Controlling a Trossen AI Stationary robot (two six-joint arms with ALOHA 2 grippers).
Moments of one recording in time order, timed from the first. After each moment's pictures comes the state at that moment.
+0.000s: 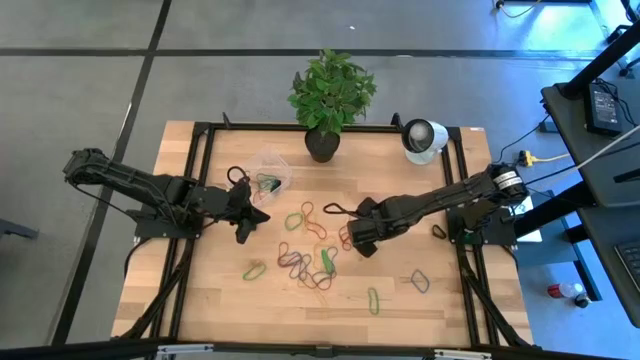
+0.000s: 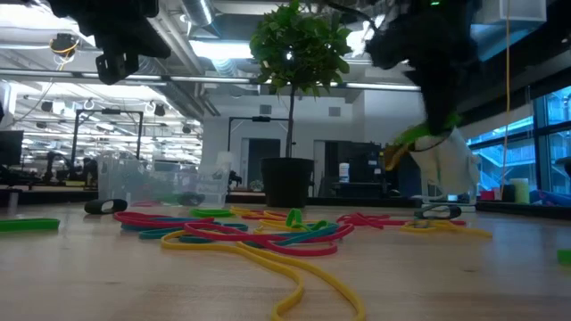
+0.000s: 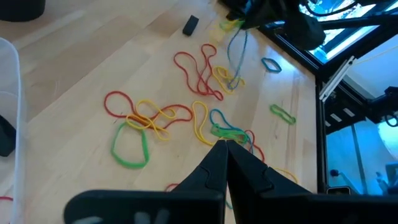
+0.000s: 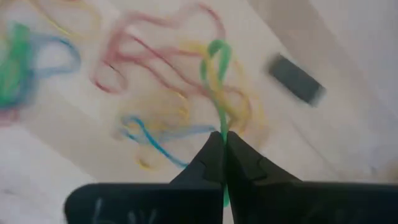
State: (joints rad) left arm -0.25 0.82 0.61 -0.33 -0.24 -0.77; right arm 0.25 1.73 1.36 -1.20 0.21 1.02
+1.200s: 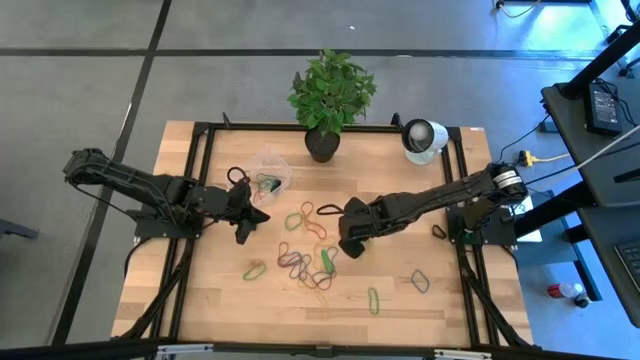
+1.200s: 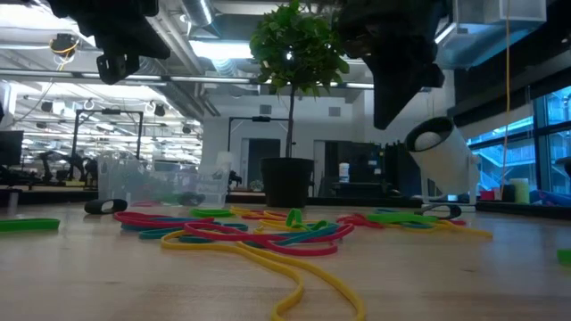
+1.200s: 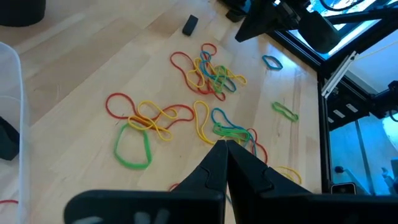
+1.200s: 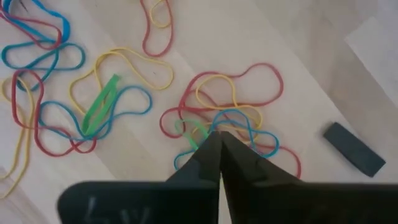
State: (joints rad) left arm -0.25 0.82 0.61 -0.34 -0.24 -0.75; right arm 0.23 1.73 1.36 -0.95 0.22 0.88
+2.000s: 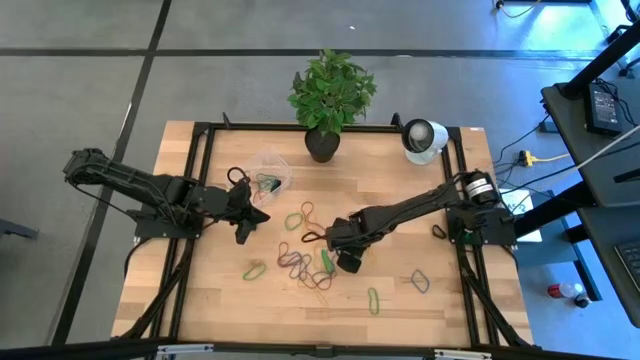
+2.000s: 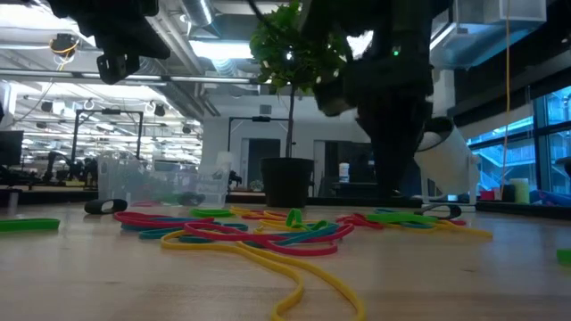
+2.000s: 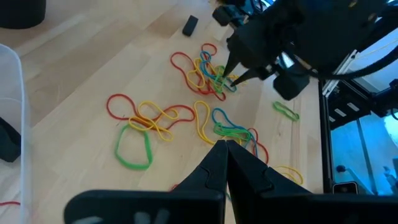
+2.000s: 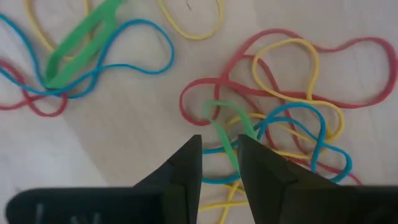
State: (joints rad) left arm -0.25 0.82 0.61 -0.34 -0.24 -0.74; right arm 0.22 1.95 1.36 -0.86 0.05 0.64
